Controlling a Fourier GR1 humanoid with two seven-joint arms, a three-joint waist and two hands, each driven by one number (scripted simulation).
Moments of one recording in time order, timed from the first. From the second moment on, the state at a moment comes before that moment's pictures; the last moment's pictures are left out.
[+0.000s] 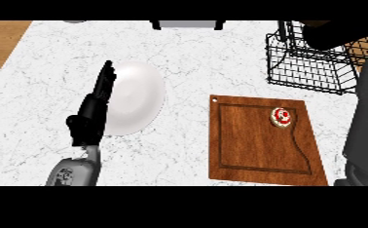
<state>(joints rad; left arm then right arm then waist) -0.15 0.04 -0.08 -1.55 -0.15 0.17 0.04 -0.94 -0.22 -0.20 -1.71 1.09 0.75 0.89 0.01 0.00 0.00</state>
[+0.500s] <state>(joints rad) -0.15 0.03 -0.08 -1.55 -0.16 0.17 0.05 -0.99 -0.38 -0.24 -1.40 1.14 0.58 0.77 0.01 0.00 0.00</state>
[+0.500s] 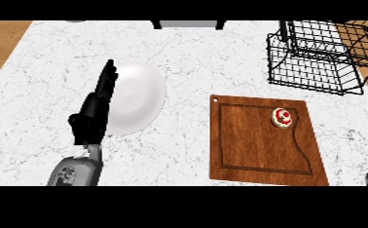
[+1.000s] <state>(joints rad) -0.15 0.02 -0.08 -1.57 -0.17 0.17 0.06 -0.97 -0.48 -0.27 -1.15 1.16 0.40 0.64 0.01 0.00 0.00</state>
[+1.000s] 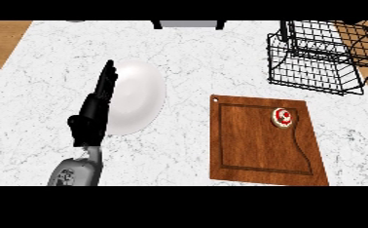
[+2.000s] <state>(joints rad) -0.11 0.03 -0.07 -1.59 -0.16 0.16 0.05 -0.90 -0.51 -0.65 -1.21 0.88 0.08 0.68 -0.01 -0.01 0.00</state>
